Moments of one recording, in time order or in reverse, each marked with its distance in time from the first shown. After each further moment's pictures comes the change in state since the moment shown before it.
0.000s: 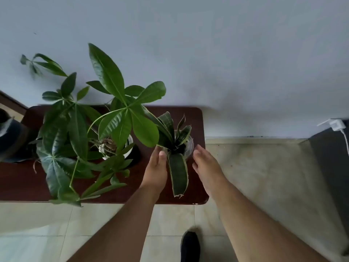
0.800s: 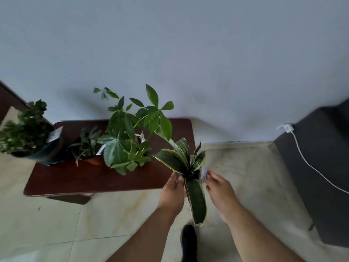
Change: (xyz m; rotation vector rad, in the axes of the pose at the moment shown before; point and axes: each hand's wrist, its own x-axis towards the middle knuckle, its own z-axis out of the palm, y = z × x) left_hand -0.193 0.014 -0.030 -0.049 -0.205 -0.018; right_hand -0.222 -0.009 -0.002 -0.130 0.238 -0.011
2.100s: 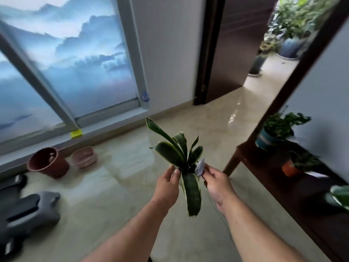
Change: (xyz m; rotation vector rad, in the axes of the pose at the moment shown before) left_hand -0.464 -0.194 -0.427 -0.539 1.010 0.035; right_hand -0.450 0.032 0.427 -0.513 -0.993 -0.371
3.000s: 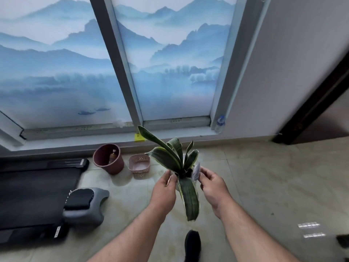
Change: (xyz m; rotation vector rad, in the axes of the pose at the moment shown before) left_hand 0.250 0.046 -0.346 -0.230 0.423 -0.036; right_hand 0.224 -0.164 0.395 -0.079 -0.392 -0.046
